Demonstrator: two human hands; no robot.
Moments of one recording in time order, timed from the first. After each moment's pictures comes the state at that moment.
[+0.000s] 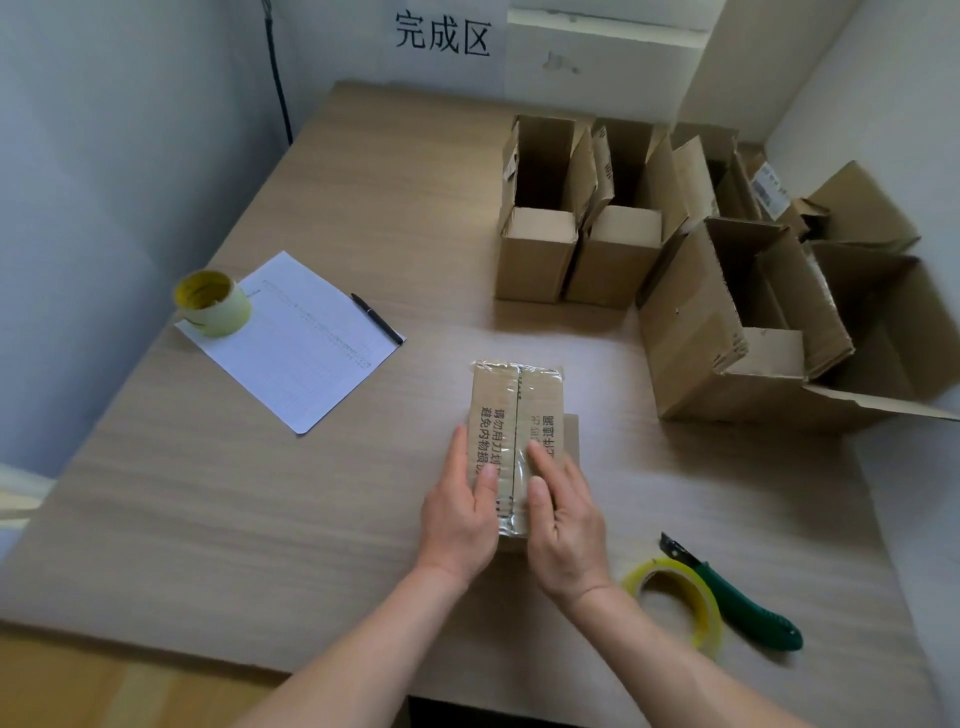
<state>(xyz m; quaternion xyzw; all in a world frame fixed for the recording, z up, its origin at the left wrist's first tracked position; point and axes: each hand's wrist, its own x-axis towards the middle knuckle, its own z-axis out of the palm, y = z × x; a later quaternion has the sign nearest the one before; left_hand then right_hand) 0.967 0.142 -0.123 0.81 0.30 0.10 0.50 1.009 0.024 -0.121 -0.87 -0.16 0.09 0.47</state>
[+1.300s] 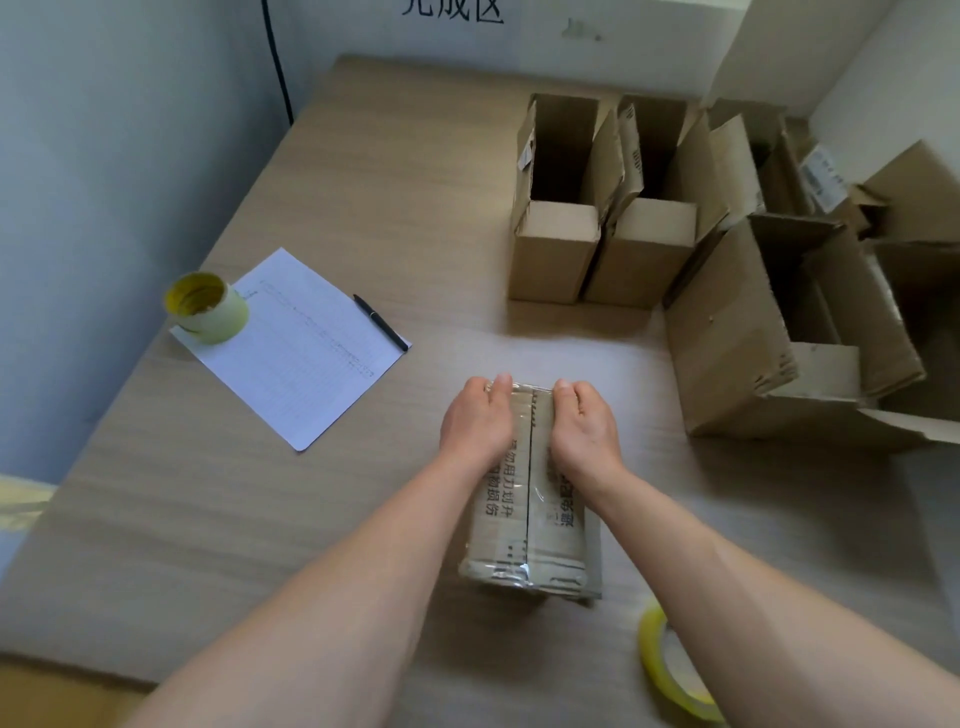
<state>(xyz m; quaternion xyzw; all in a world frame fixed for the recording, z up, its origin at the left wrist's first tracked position) 1.094 0.196 -0.117 0.81 0.37 -0.02 0.46 1.137 0.080 -0.123 -0.87 -0.02 0.14 0.47</state>
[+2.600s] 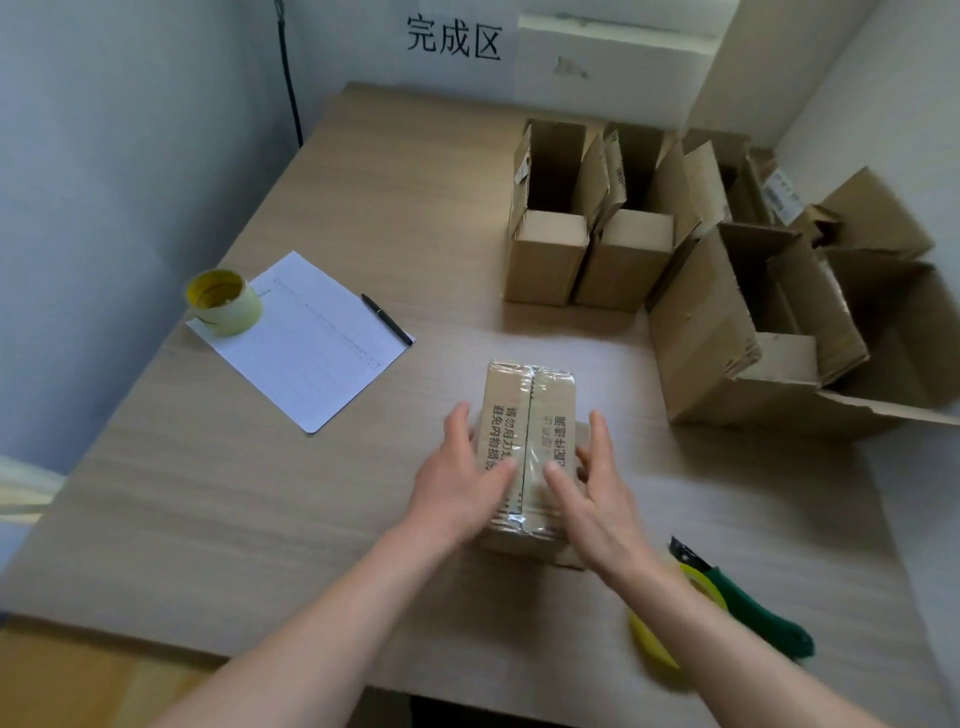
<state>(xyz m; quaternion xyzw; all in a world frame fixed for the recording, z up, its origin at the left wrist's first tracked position) 0.987 0.177 -0.103 0.84 0.27 -0.01 0.47 1.046 0.014 -0.111 -0.86 -0.11 0.19 0.45</state>
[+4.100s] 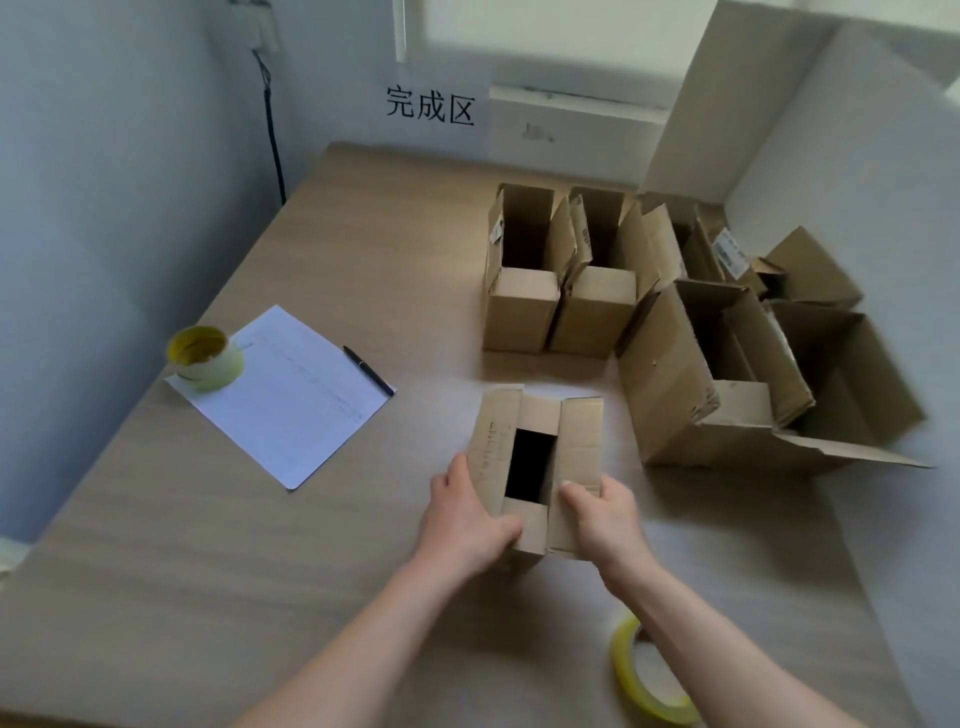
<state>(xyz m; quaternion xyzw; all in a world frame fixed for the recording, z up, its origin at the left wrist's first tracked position) 1.010 0.165 -0.084 0.83 0.32 -0.09 0.45 1.080 0.017 -0.083 -0.81 0.09 0.20 0.55</state>
